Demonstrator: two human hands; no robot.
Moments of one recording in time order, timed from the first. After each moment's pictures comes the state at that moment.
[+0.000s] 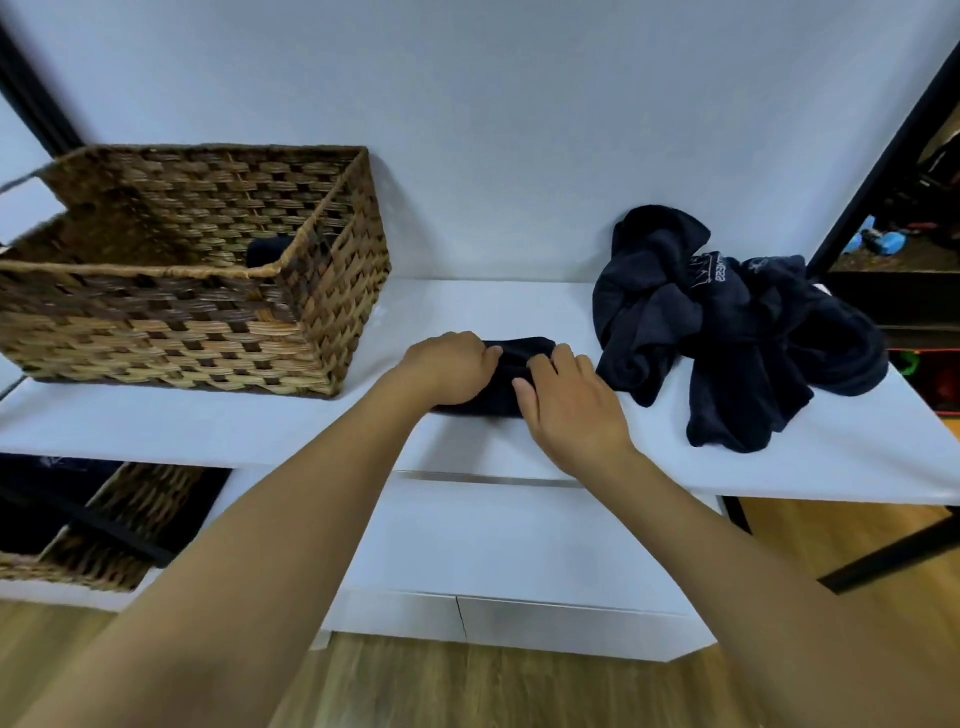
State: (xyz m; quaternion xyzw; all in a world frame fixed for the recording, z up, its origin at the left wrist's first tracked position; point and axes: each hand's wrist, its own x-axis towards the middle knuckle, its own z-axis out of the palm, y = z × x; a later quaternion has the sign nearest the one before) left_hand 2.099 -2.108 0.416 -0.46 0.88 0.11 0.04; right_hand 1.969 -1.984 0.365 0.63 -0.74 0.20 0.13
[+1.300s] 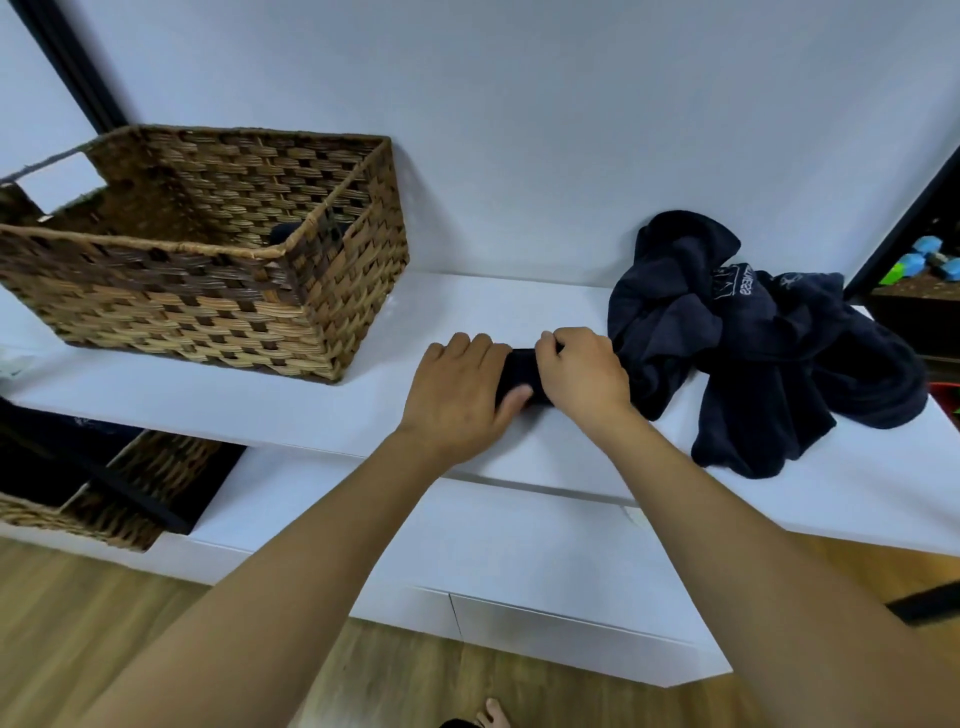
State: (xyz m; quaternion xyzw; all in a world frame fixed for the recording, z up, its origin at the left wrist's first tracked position) left_hand 2.112 -2.055 0.386 -0.36 0.90 -0.13 -0.20; right_hand 1.947 -2.027 0.398 0.49 -0.81 0.30 -0.12
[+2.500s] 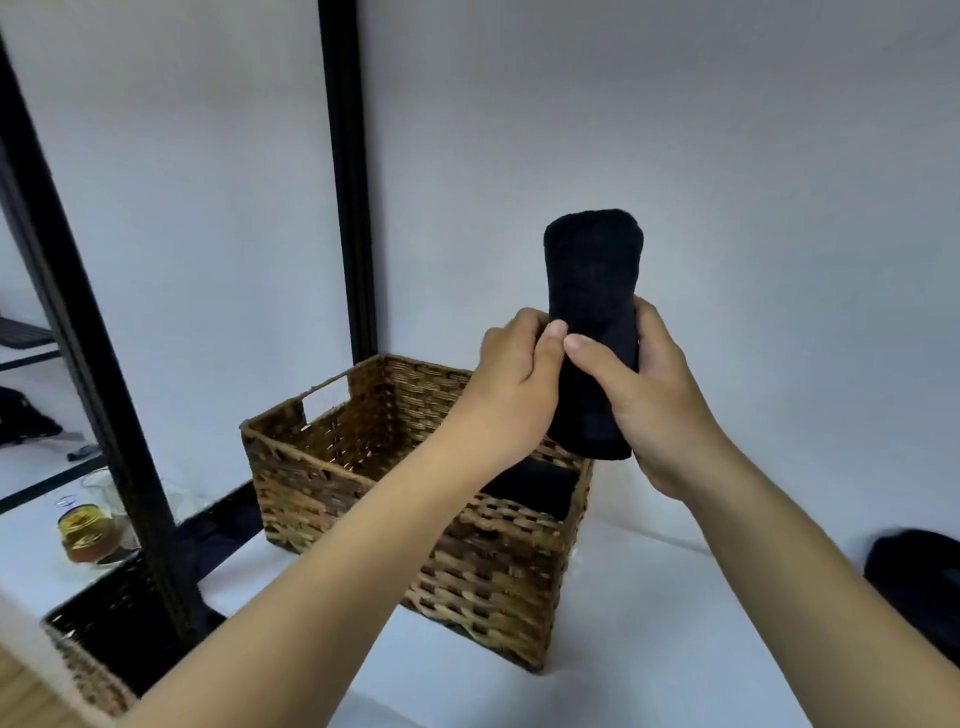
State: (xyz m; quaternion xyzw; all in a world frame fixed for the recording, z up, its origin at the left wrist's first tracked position) left_hand 2.268 -2.165 0.630 -0.35 0.72 0.27 -0.53; right_hand 2.132 -2.141 0.636 0.61 -0.42 0.60 -0.31
